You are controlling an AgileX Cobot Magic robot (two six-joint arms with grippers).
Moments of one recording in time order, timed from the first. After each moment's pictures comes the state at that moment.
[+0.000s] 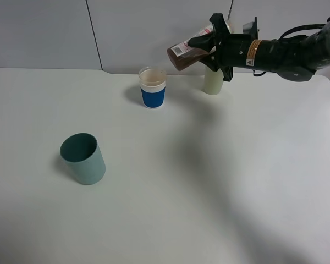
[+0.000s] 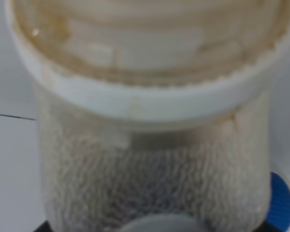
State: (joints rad) left arm 0.03 -0.01 -0.51 0.01 1.05 0.02; right arm 0.15 2.04 -1.19 -1.03 -0.87 1.87
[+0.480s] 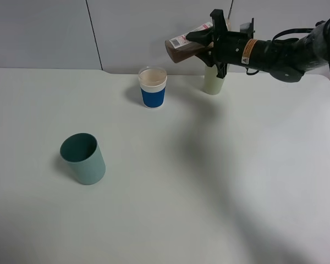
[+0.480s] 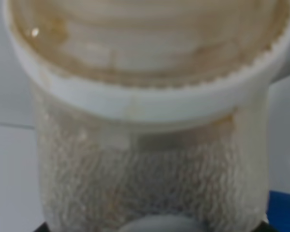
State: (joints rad) left arm 0.03 -0.01 -0.51 0.01 1.05 0.02; right arm 0.15 2.11 -1.26 -0.96 -0.92 1.90
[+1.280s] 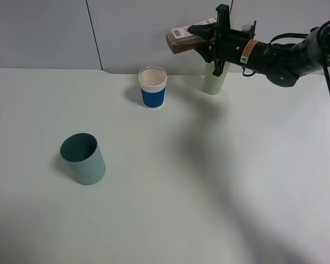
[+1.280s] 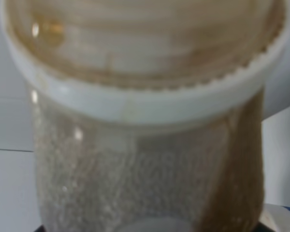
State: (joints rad) left arm 0.03 -0.01 -0.51 0.01 1.05 0.02; right arm 0.15 2.14 -1.26 -0.85 -1.02 1.91
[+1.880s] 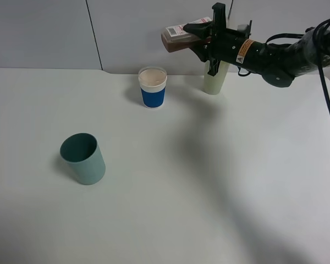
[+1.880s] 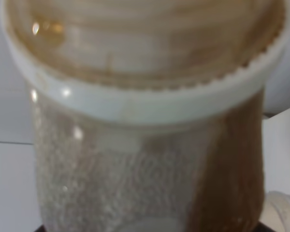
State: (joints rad) left arm 0.03 -0.01 -0.51 0.01 1.05 0.02; right arm 0.18 2.14 -1.26 -0.84 -1.03 1.91
